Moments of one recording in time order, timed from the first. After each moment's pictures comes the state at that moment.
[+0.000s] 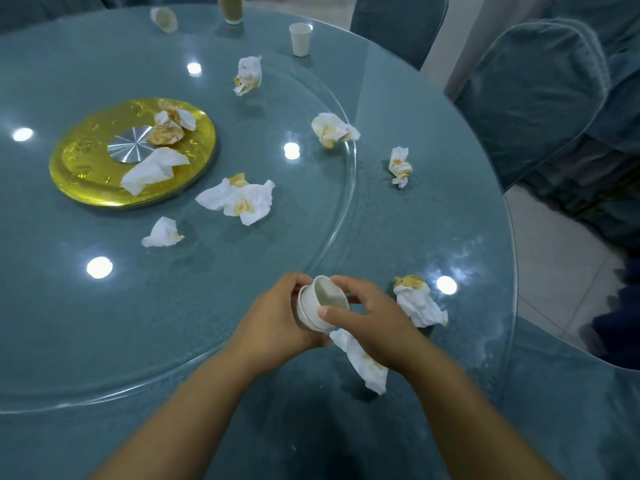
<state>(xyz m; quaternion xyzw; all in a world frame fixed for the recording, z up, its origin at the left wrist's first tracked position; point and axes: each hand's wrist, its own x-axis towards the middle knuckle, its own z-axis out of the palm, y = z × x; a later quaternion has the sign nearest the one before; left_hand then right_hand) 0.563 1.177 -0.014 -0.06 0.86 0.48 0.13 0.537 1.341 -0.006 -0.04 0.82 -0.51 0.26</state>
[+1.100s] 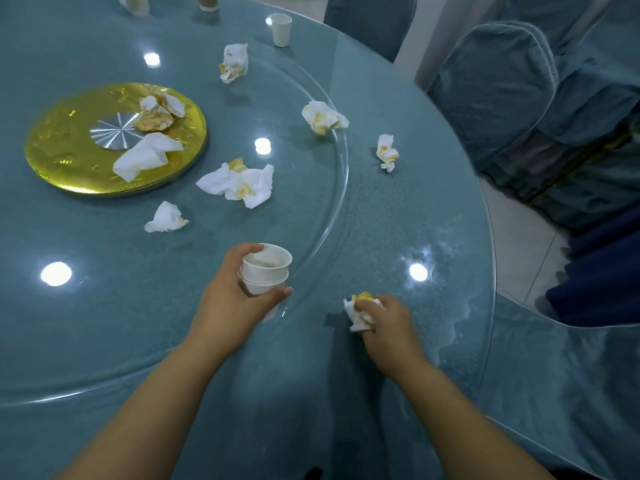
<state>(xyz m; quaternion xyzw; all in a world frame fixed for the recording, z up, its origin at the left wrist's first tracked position) 0.596 1.112 -0.012 -0.13 0.81 0.56 0.03 0.598 1.350 -0.085 0.00 0.96 -0.25 0.10</state>
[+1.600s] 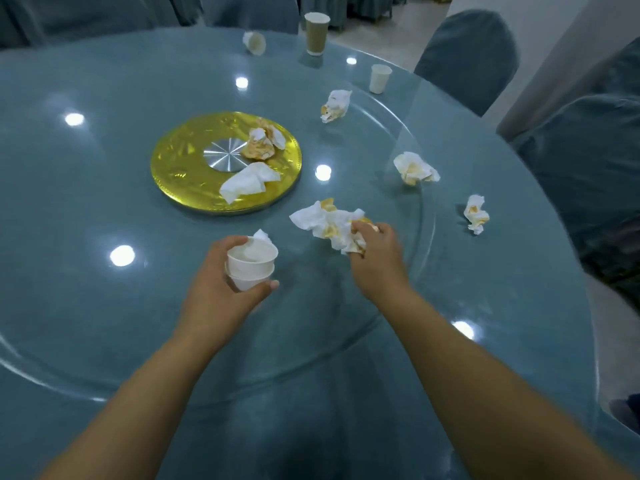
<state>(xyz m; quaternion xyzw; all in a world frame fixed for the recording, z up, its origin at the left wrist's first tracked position) 0.576 0.997 0.001 -0.21 0.81 0.53 -0.11 0.440 1.187 -0.035 -0.10 0.94 -0.33 0.02</state>
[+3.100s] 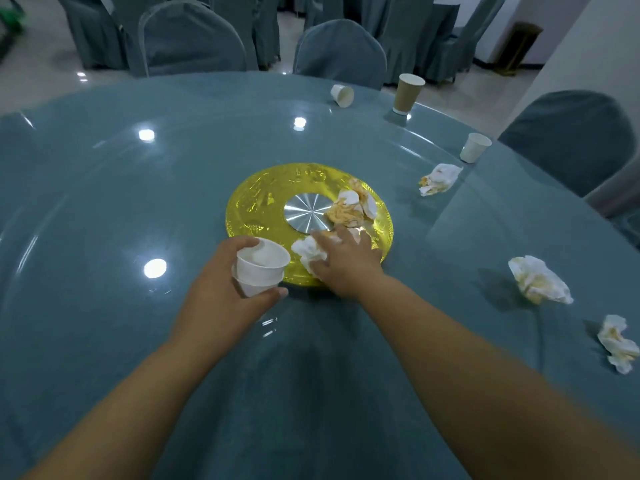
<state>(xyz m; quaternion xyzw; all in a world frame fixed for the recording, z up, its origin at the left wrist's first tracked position) 0.498 0.841 -0.013 -0.24 0.81 0.50 -0.19 0.320 0.954 -0.051 -0.31 0.94 -0.04 0.13</state>
